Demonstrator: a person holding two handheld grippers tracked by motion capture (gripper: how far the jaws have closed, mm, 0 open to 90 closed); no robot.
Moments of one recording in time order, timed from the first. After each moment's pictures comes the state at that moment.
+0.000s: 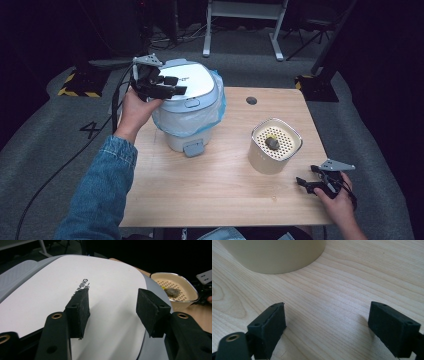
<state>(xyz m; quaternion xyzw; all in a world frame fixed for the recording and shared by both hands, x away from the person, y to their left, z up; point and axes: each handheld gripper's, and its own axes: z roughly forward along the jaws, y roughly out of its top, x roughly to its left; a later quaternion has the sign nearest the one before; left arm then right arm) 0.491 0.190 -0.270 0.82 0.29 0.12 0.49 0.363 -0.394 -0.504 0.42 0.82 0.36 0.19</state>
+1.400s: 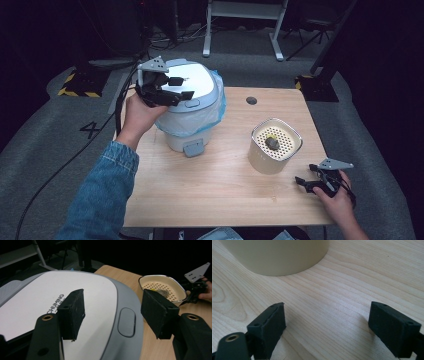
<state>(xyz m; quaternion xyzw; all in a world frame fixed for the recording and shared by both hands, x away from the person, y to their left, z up) 0.455 0.177 -0.255 0.81 0.25 0.14 0.51 0.368 -0.392 -0.504 0.40 0.82 0.36 0.18</state>
